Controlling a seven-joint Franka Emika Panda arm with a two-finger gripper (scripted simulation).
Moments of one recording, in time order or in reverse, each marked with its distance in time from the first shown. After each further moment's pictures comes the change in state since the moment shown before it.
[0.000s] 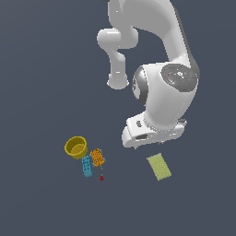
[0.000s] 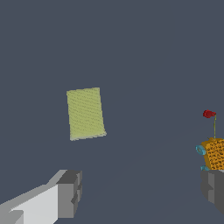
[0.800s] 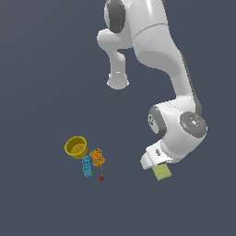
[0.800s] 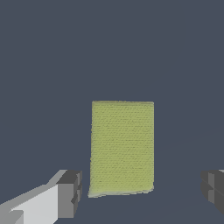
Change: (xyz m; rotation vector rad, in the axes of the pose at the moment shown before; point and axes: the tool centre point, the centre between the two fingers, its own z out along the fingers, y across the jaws) arm 0.040 -0.070 0.117 0.004 -0.001 -0.126
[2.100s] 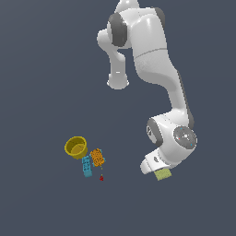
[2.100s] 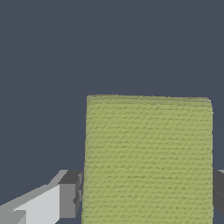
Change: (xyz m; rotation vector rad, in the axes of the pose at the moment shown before) arm 0.003 -0.008 0.065 0.001 0.000 -0.015
